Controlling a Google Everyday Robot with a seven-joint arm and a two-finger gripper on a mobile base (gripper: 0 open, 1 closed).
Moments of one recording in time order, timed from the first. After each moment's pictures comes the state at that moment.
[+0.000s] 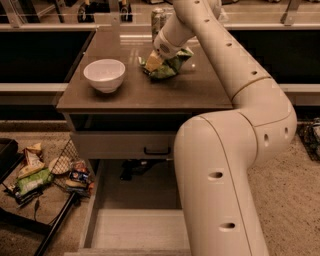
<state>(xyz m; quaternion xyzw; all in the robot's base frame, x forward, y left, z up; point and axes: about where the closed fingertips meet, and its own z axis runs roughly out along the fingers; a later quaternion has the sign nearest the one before) 0.814 0.011 0.832 -0.54 0.78 0.13 0.28</state>
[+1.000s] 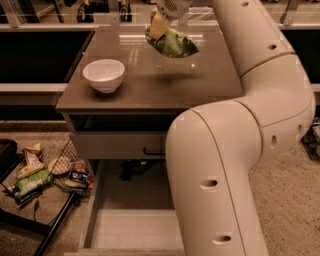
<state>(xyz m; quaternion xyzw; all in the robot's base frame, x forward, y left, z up) 0.774 -0.009 0.962 -0.56 0.77 0.06 0.29</state>
